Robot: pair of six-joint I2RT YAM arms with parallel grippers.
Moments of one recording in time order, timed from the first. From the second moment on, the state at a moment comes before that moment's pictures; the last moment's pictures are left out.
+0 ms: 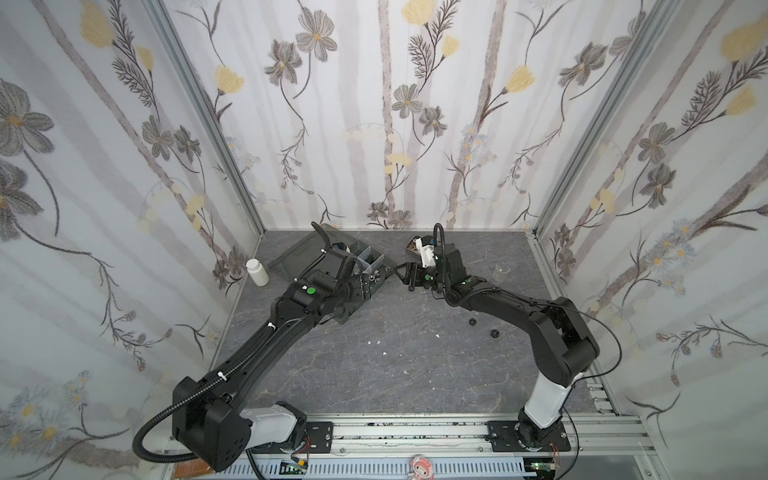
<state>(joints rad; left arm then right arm) -0.53 1.33 1.19 -0.68 -0.12 -0.50 0.54 1.72 1.11 0.16 -0.31 0.54</state>
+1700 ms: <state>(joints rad) -0.66 2.43 2.10 -0.82 -0.10 -0.56 0.30 0.97 0.42 0.21 -0.24 0.57</state>
